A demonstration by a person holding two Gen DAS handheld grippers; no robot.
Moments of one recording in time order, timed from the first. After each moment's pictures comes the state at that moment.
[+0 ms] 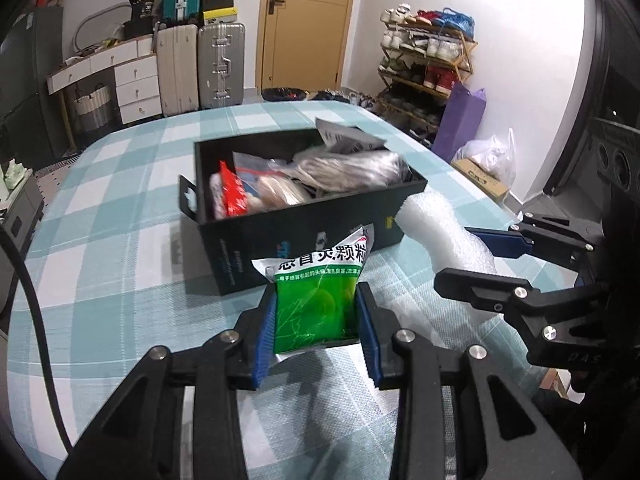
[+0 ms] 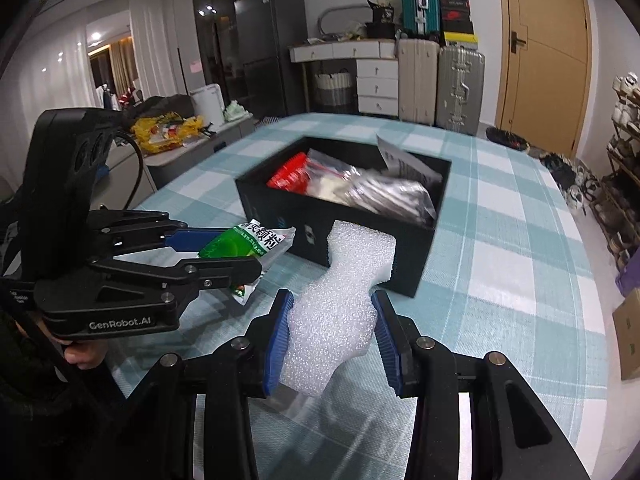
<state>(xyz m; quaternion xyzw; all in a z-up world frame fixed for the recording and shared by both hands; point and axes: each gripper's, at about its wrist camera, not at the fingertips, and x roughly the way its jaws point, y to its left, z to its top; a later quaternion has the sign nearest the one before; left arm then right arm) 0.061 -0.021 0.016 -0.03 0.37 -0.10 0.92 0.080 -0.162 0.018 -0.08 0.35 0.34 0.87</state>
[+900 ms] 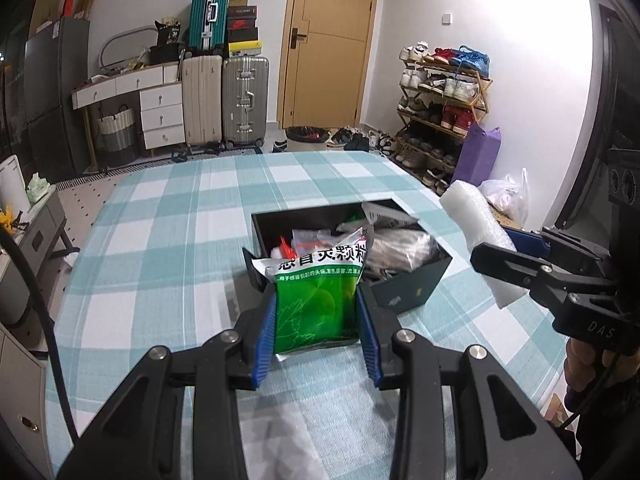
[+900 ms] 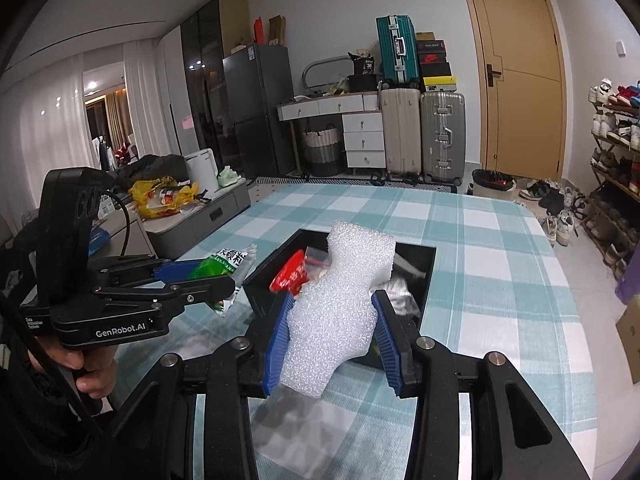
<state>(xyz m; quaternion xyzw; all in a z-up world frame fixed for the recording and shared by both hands) 0.068 0.014 0.061 -0.04 0.32 -0.07 0.94 0.093 -0.161 0.073 -0.02 0.28 0.32 0.91</state>
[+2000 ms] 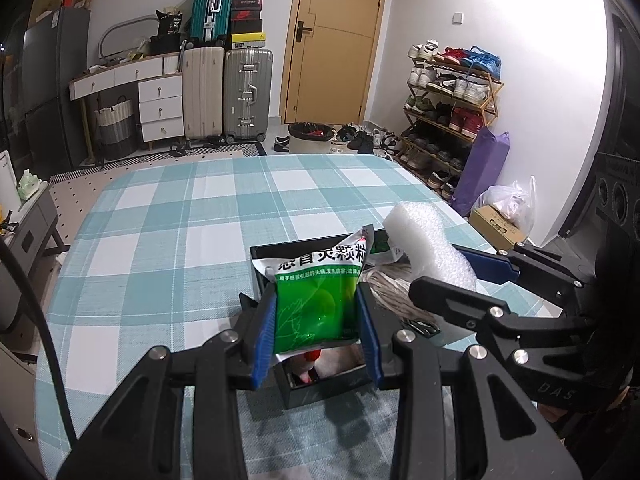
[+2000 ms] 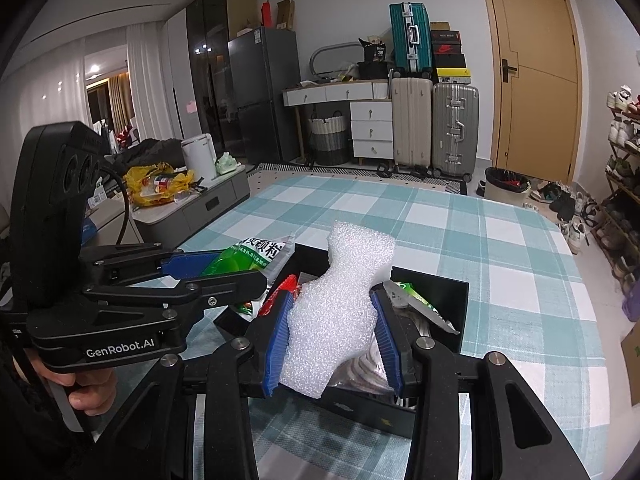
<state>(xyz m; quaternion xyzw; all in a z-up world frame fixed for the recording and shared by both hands) 0.130 0.021 0.054 -0.05 0.33 -0.07 0.94 0.156 -0.111 0.058 -0.05 0.30 0.33 0.89</state>
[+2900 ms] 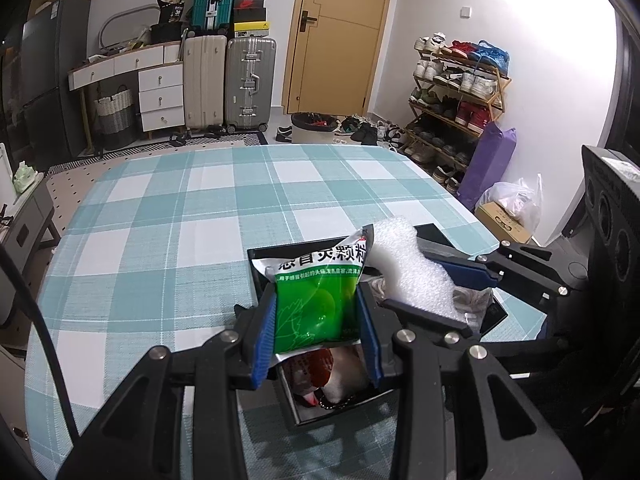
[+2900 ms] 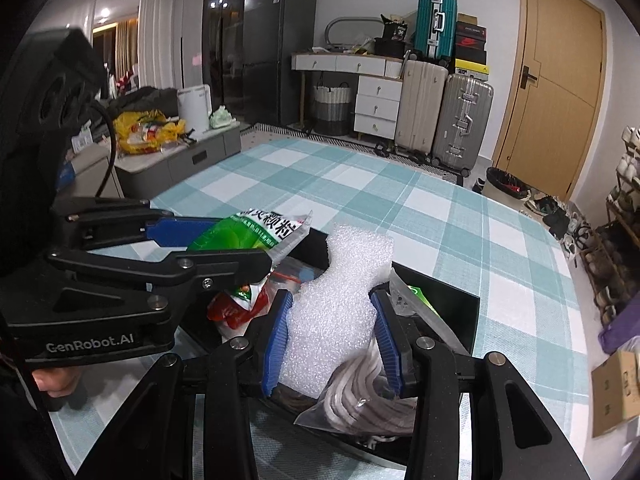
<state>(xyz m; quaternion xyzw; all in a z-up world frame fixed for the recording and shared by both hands) 0.155 0.023 0.041 -0.06 0.35 -0.07 0.93 0.187 -0.079 0.031 -0.15 0.33 0.32 0.88</state>
